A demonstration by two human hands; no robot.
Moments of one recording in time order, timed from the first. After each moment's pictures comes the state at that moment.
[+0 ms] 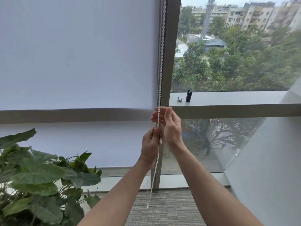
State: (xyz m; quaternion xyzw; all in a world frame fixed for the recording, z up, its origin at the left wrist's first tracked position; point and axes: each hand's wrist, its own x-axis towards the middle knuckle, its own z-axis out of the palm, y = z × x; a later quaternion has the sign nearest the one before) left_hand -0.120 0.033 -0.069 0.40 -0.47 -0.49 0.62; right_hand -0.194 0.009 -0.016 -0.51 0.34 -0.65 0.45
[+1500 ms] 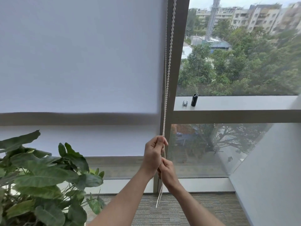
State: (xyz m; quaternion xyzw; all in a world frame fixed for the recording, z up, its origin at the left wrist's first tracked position) left_hand -0.110 0.033 -0.080 0.43 -0.48 -0.48 0.59; right_hand -0.188 0.045 -0.160 -0.50 0.48 -0.47 0.55
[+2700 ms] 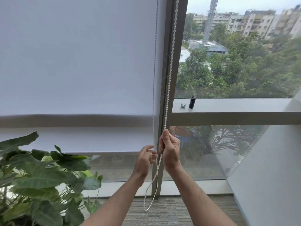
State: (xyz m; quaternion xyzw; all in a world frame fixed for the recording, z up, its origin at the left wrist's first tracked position) left_hand -0.082 0.034 -0.115 0.53 -0.41 -0.55 0.50; right_hand -0.179 0.026 -0.057 -0.49 0.38 -0.65 0.44
